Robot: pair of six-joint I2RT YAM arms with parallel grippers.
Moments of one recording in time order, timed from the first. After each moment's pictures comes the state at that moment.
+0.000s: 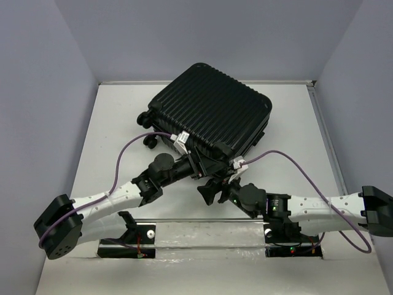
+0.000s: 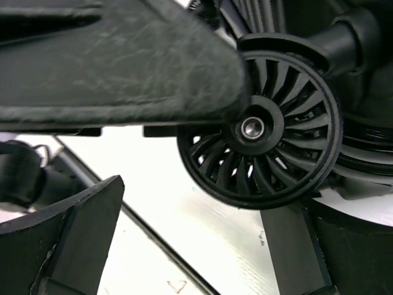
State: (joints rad) left arm -0.91 1.07 0.48 0.53 0.17 -1.13; right arm 1.37 1.00 0.44 0.36 0.61 0.60
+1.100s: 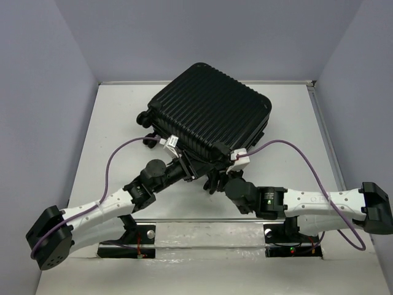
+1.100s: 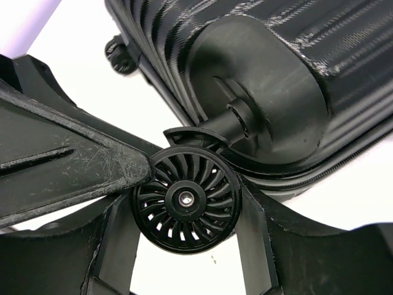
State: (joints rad) left arm -0.89 0.96 0.40 0.50 0.09 -1.11; right arm 1.37 1.08 0.69 0.00 0.95 0.61
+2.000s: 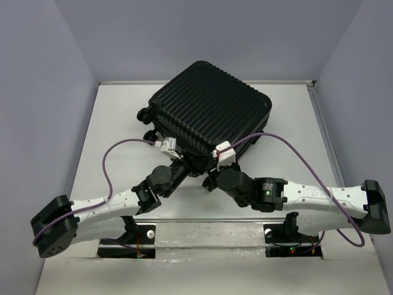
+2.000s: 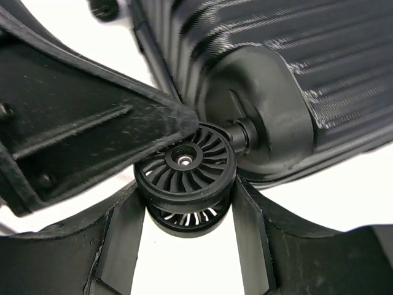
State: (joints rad) left arm -1.04 1.06 0.39 0.68 -0.35 -0.88; right arm 1.34 1.15 0.90 -0.28 0.85 0.33
